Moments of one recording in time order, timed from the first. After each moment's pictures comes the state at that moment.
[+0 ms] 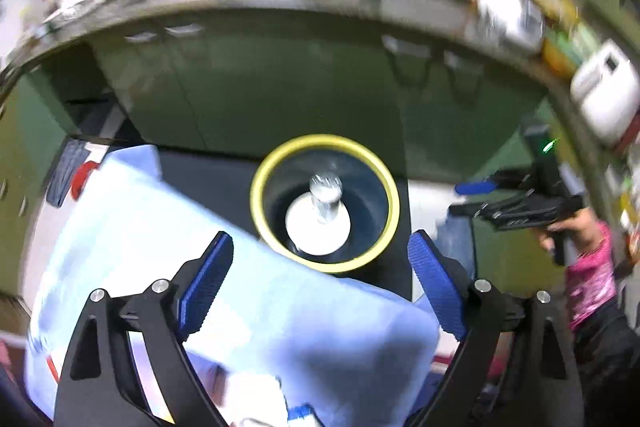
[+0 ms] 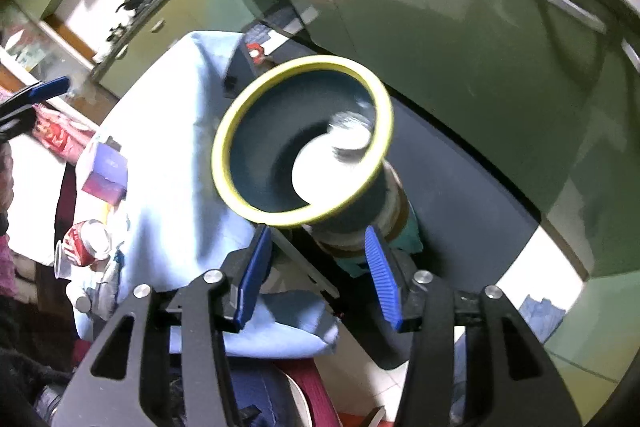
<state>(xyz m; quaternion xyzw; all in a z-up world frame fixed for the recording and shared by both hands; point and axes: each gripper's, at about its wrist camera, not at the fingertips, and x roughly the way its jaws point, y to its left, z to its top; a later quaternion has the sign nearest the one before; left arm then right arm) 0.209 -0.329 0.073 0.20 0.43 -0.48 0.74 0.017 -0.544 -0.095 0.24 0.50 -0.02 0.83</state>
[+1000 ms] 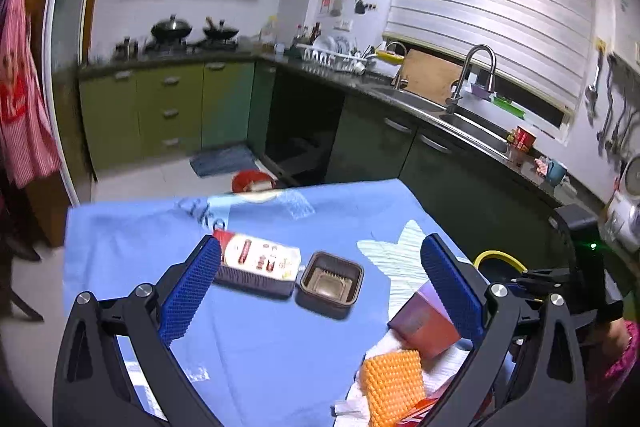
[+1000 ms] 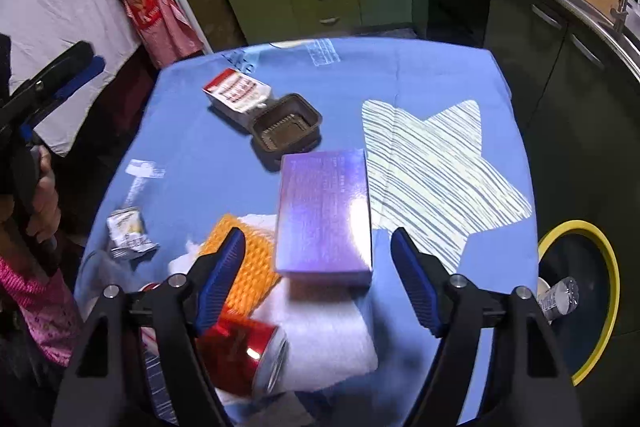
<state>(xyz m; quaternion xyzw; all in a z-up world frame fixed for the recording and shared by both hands) 0.256 0.029 0.029 -0.05 0.28 -0.21 0.93 0.222 -0.208 -0.066 0.03 0.49 0.15 0.86</state>
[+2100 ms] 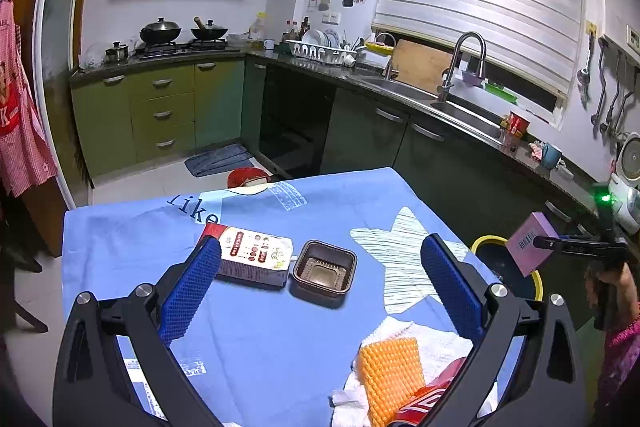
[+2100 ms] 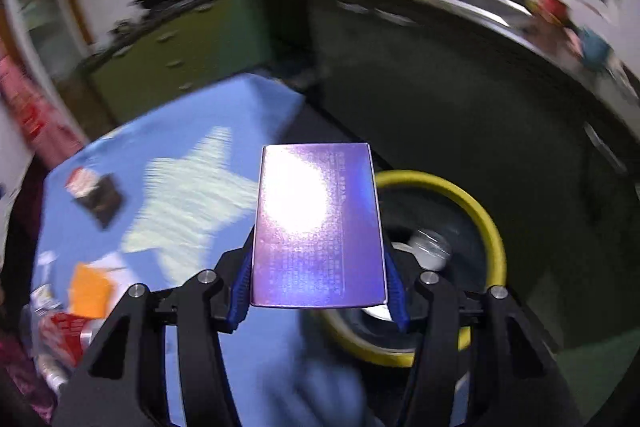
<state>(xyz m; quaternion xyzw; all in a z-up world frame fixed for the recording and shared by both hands) 0.245 0.010 0.022 -0.02 0.28 -0.22 0.93 0.159 -0.413 -0.066 0.13 0.44 -0.10 0.88</state>
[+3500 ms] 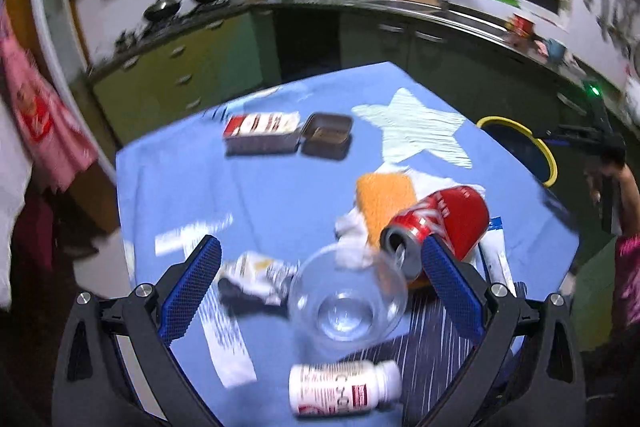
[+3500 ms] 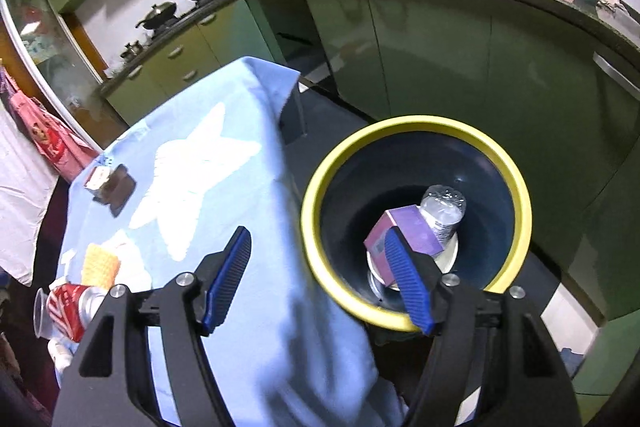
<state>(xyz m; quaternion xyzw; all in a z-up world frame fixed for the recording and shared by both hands) 0.108 0.014 -0.009 0.10 0.38 -0.17 0.90 0.104 -0.415 -0.103 0.20 0.41 -0.05 0.89</state>
